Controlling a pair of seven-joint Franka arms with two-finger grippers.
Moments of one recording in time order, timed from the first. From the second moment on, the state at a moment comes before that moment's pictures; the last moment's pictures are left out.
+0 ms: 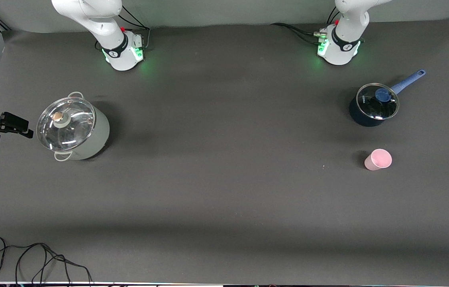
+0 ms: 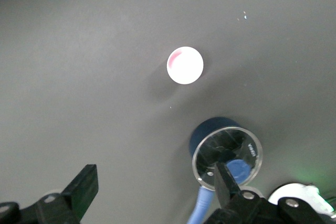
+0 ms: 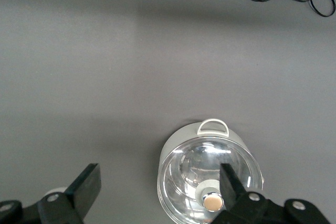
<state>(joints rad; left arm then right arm) 0.36 0.15 -0.06 -1.59 -0.02 1.61 0.90 -0.06 0.09 -0.02 -1.53 0.03 1.63 -0.15</state>
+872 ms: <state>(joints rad) 0.67 0.46 -0.06 -1.59 -0.50 1.67 1.82 -0.06 0.08 -0.03 -1.53 0.03 1.63 -0.15</state>
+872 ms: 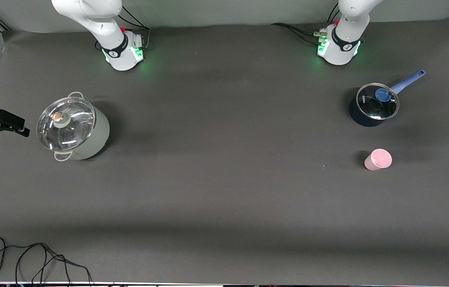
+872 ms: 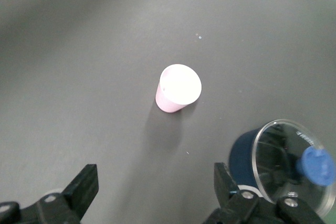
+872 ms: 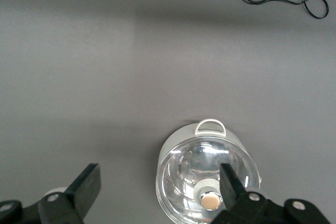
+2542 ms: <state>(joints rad) 0.78 0.96 -0.12 -1.56 -0.95 1.56 2.56 -0.06 0.08 -0.03 -1.53 0.03 1.63 -0.15</state>
